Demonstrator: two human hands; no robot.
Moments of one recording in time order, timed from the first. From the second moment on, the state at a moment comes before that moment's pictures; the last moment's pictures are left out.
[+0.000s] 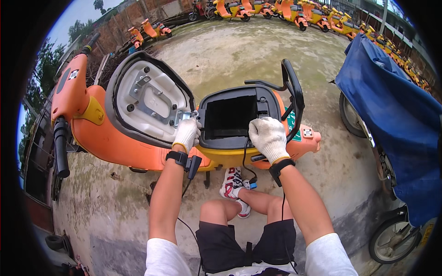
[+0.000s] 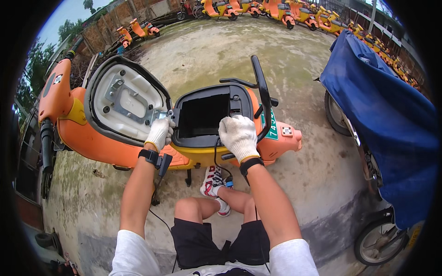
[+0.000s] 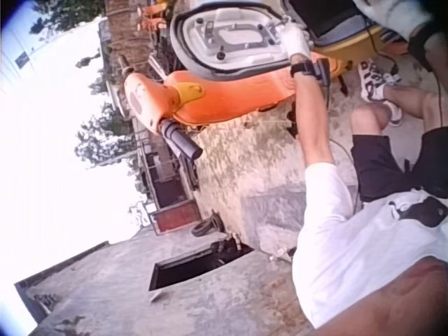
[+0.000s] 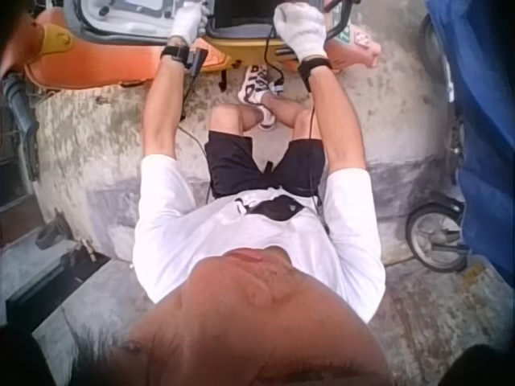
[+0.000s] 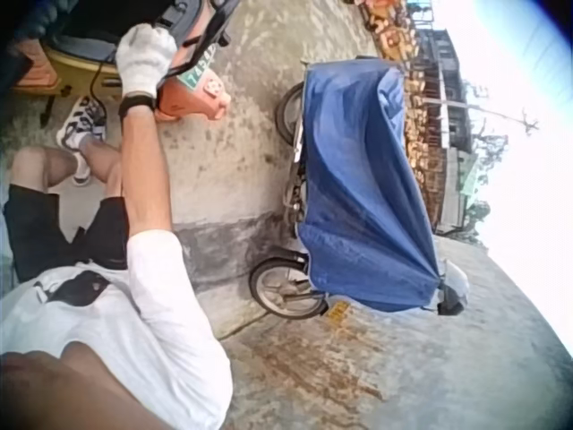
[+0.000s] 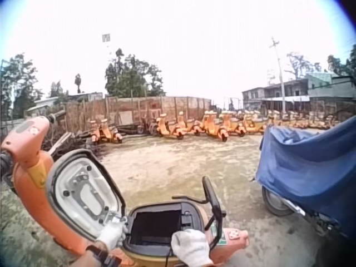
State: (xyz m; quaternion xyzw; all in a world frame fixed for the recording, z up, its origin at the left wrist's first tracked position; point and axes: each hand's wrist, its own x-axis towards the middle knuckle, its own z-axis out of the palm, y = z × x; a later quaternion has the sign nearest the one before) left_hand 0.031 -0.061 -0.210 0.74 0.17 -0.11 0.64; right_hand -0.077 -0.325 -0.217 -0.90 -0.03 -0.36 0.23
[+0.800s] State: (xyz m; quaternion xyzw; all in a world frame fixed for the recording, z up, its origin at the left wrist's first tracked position) left_hand 0.023 -0.066 -0.169 0.71 0.17 -0.24 0.64; right_hand -0.077 -0.325 -0.217 -0.90 -0.04 -0.37 0.23
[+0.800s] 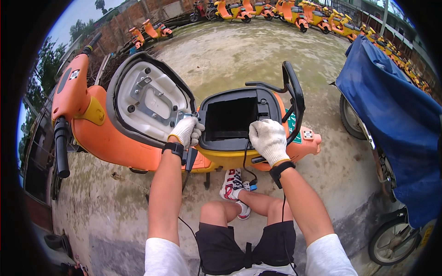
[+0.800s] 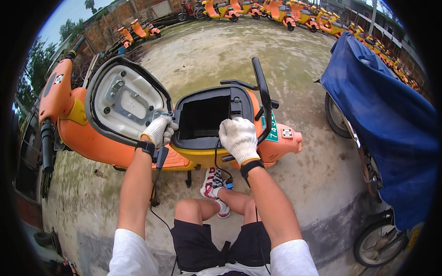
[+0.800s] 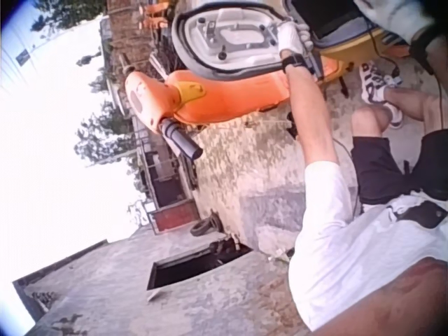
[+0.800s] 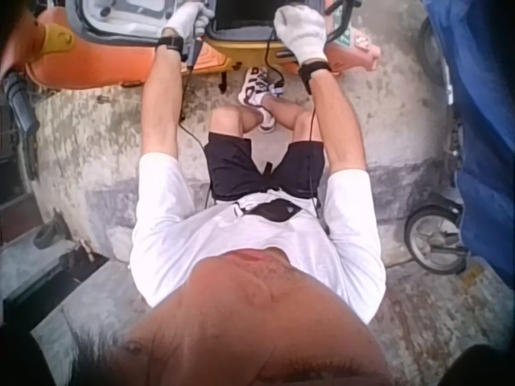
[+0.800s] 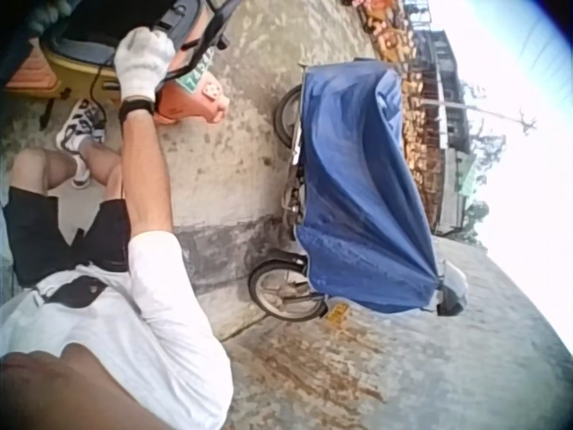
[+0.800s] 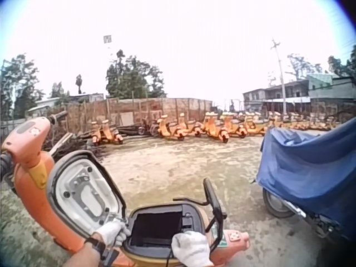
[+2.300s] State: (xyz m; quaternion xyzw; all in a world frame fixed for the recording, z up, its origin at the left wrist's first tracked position) left_hand -0.061 -0.114 -0.116 0.64 -0.19 -0.04 0.74; right_hand -0.078 -0.317 -0.218 -0.90 -0.04 -0.37 0.22
